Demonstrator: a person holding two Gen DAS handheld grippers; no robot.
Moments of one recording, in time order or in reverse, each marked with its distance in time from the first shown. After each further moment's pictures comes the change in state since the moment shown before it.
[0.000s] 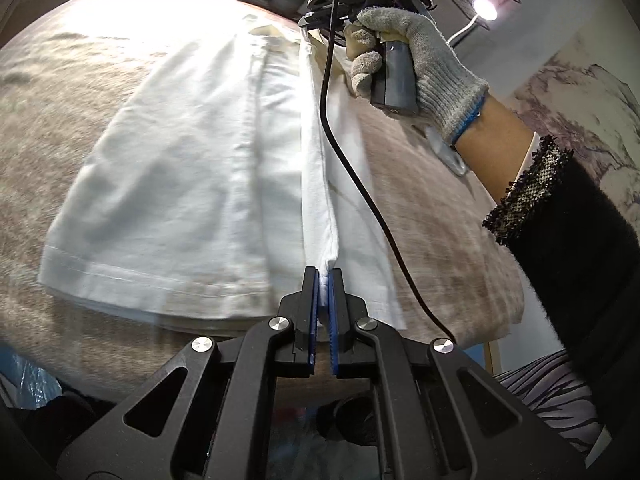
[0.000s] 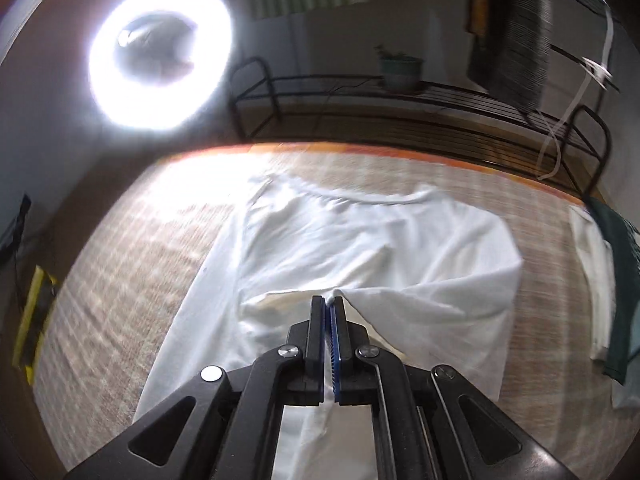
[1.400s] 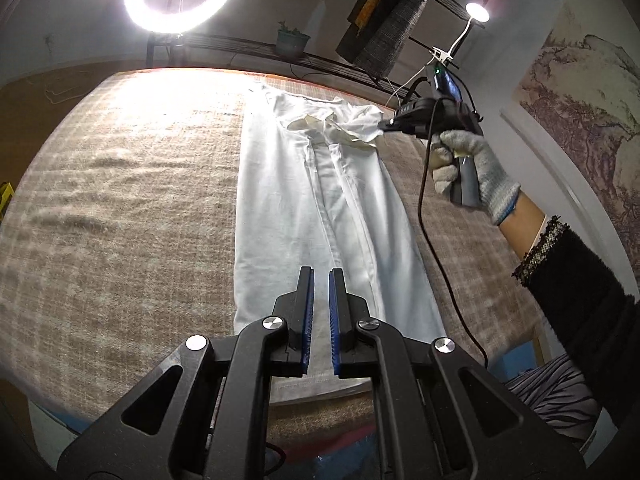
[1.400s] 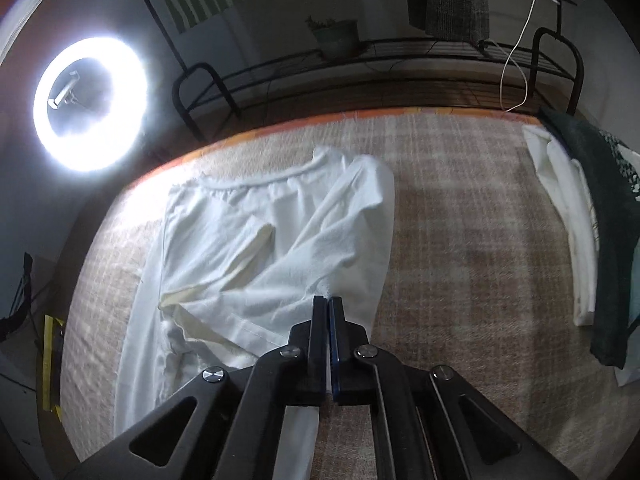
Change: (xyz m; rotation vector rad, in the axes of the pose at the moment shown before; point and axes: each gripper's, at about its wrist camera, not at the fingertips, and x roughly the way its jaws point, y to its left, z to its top) left arm -0.087 0.025 0.087 0.184 -0.068 0.136; right arm -0.009 -0.112 -0.014 0.240 0.069 0.046
